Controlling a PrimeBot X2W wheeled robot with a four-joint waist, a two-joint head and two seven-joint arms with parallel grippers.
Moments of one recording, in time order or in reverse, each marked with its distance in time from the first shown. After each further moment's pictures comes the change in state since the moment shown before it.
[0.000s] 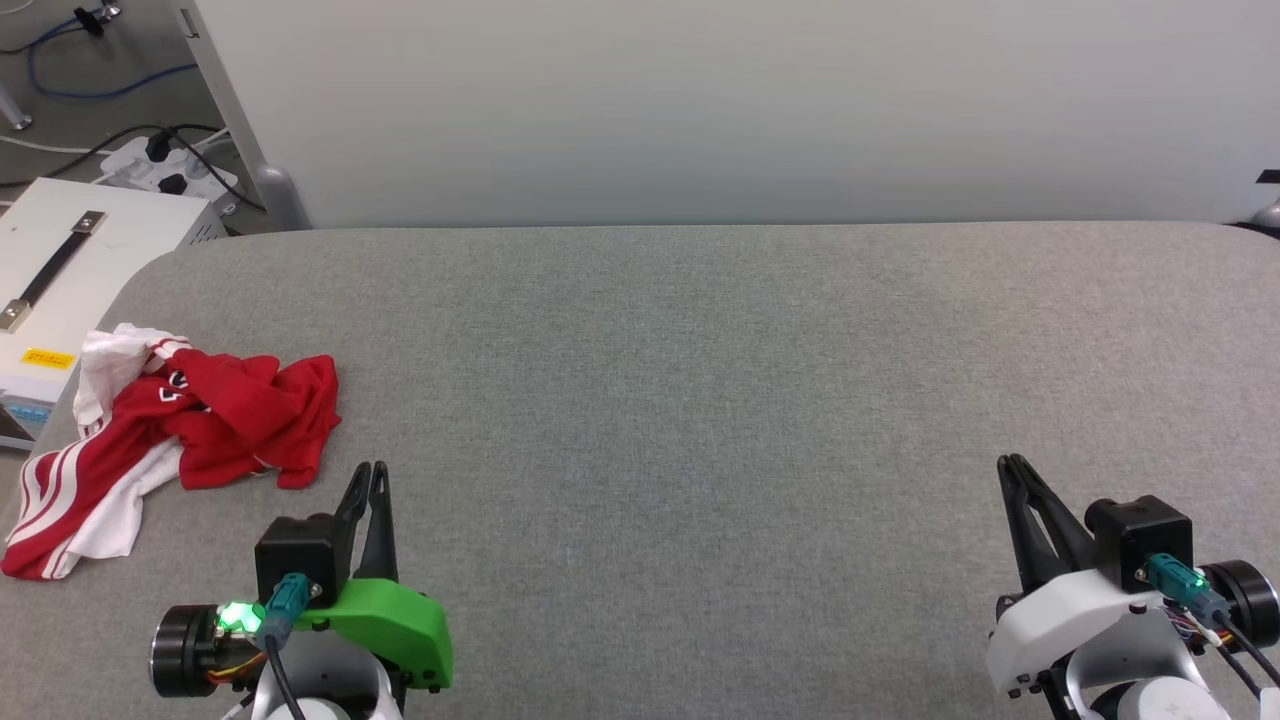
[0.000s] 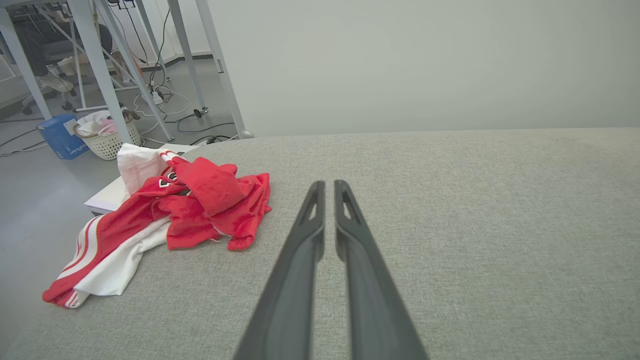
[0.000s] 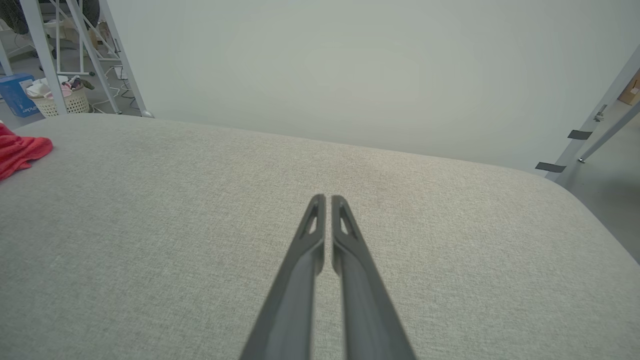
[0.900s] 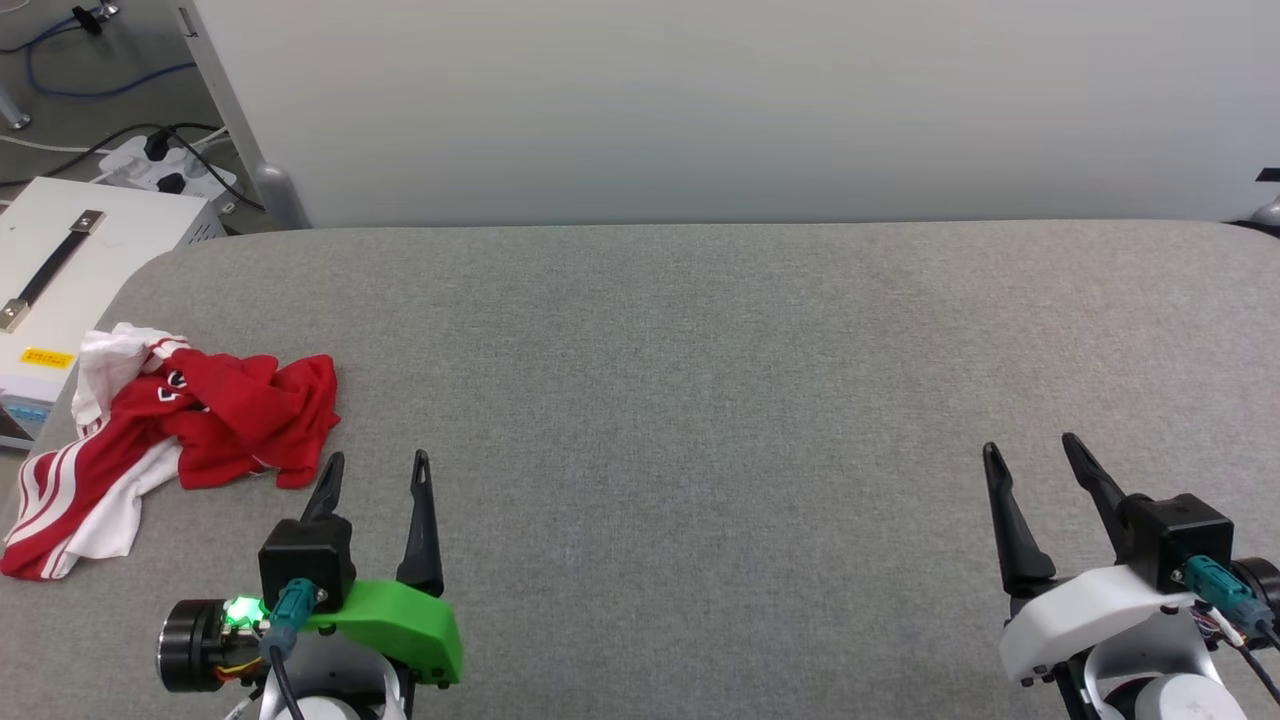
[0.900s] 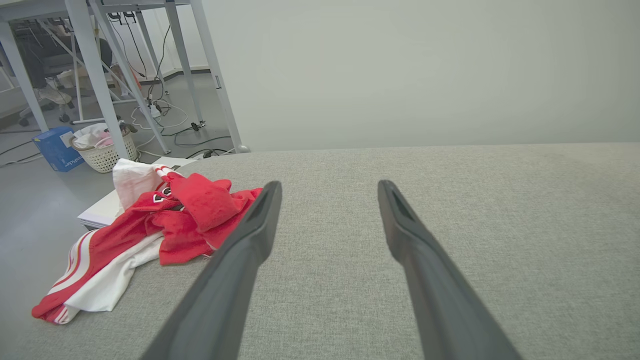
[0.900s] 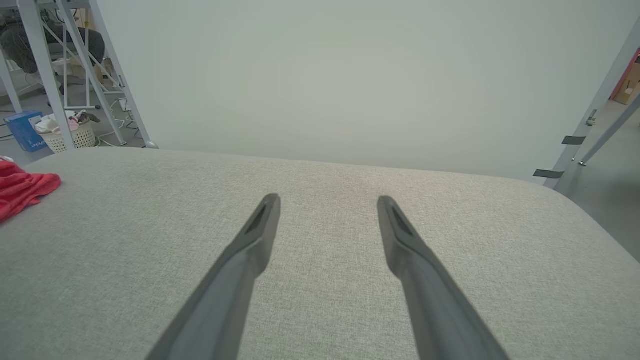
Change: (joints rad) left arm 0.000 0.000 -0.021 -0.012 -0.009 0.012 -0.041; right arm 0.001 0.000 -0.019 -0.024 0.057 0.000 -0.039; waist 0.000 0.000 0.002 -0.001
